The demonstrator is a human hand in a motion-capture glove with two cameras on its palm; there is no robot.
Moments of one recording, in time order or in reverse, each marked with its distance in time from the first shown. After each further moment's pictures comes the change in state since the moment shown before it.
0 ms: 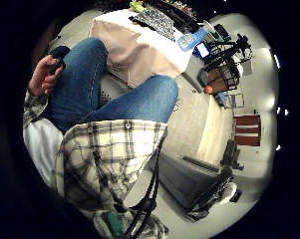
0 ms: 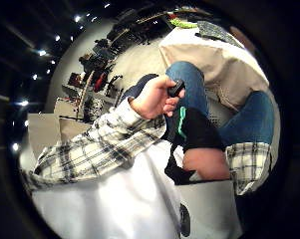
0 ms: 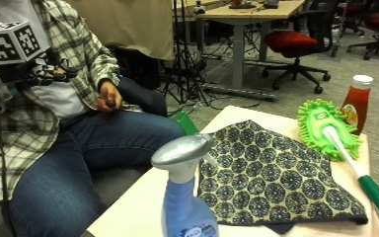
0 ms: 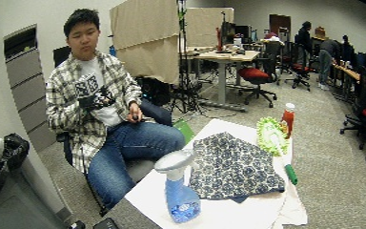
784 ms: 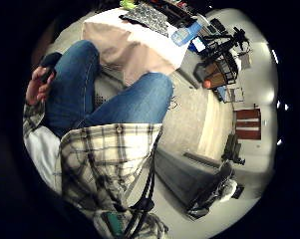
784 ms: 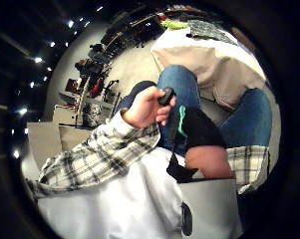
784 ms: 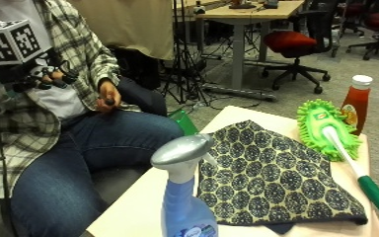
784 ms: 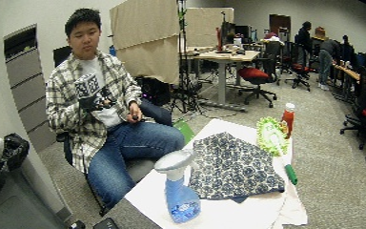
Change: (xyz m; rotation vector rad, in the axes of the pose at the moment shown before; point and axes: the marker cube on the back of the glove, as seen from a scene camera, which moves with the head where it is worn) arm 0.029 -0.020 -0.007 0.017 0.007 0.070
